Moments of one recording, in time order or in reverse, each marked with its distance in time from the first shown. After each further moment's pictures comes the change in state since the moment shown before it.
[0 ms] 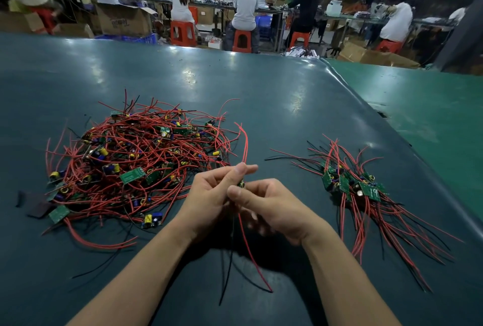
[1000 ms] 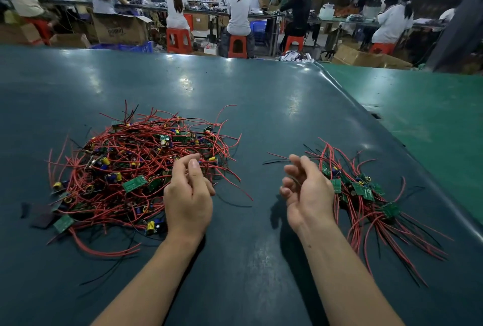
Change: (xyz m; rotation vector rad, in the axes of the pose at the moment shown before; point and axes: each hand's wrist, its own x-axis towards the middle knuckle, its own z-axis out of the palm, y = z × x) left_hand 0.007 -0.009 -0.025 0.700 0.633 0.429; right_hand 0.013 -0.002 -0.020 0.844 0.914 -0.166
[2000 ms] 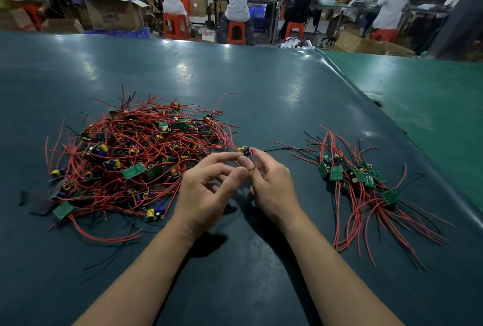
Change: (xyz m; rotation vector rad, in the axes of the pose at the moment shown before) left_hand -0.010 0.010 -0.005 -0.258 -0.432 0.206; right_hand 0.004 0.046 0.000 -0.906 -0.474 -0.435
